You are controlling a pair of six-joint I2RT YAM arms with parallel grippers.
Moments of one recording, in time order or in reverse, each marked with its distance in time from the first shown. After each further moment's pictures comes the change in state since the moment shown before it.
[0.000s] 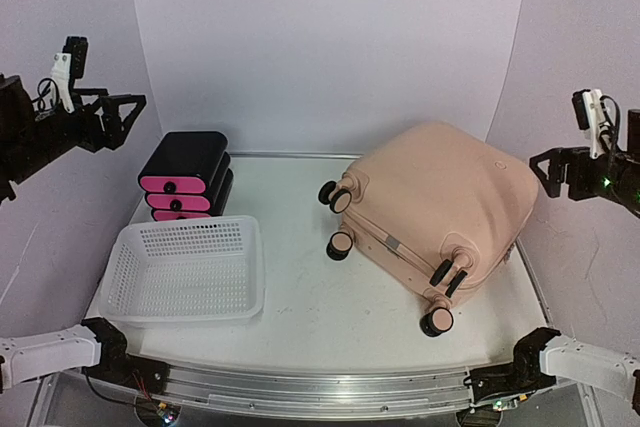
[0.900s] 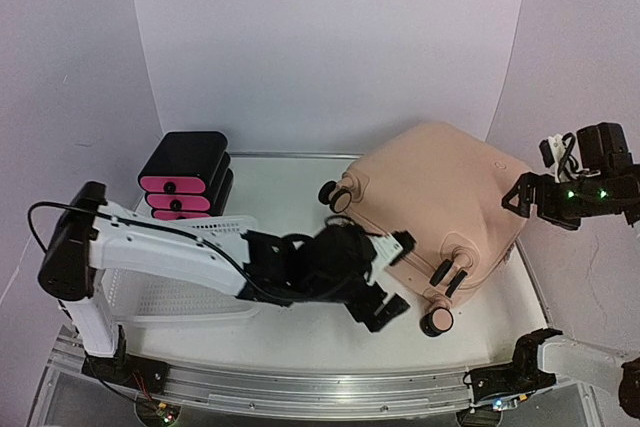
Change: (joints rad) left arm -0.910 1.028 -0.011 0.479 -0.117 -0.235; right arm -0.248 0.085 -0.196 -0.105 -0.319 0.220
